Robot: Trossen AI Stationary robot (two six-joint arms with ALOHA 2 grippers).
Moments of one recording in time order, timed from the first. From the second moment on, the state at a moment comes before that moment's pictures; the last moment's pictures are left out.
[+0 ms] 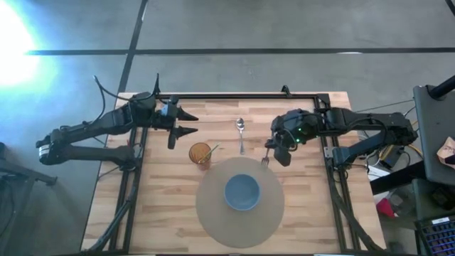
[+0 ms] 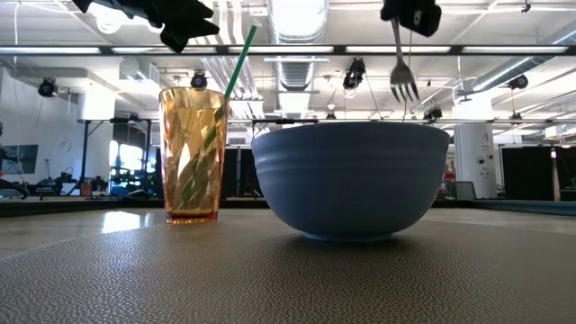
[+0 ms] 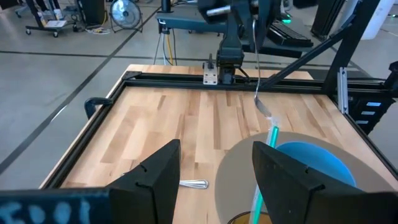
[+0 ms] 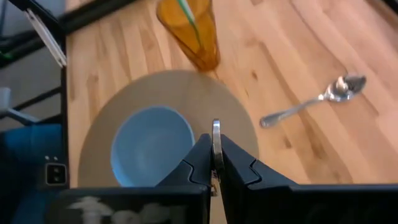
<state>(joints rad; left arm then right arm) 0.35 0.84 0.86 -0.26 0.29 0.08 0.02 1.23 1.30 -0.86 -0.02 0.45</state>
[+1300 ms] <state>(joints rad) 0.35 0.84 0.86 -0.26 0.29 0.08 0.16 1.13 0.45 0.32 0.08 1.16</state>
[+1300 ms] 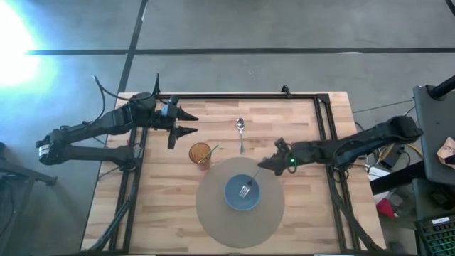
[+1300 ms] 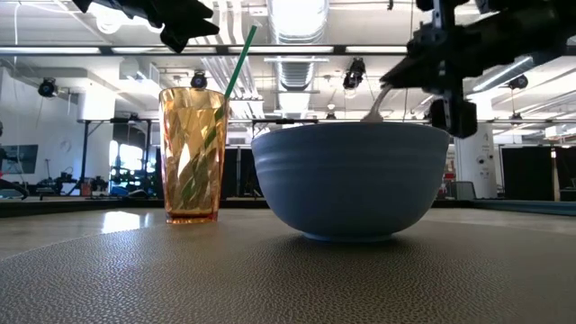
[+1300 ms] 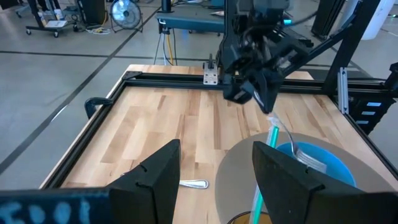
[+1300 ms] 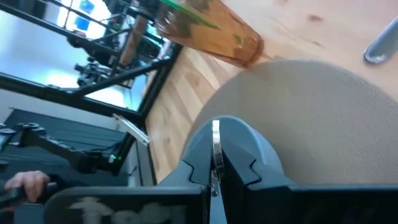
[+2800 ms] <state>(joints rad) 0.35 0.84 0.84 -0.26 0.29 0.08 0.17 1.36 0.58 0.16 0.05 0.94</state>
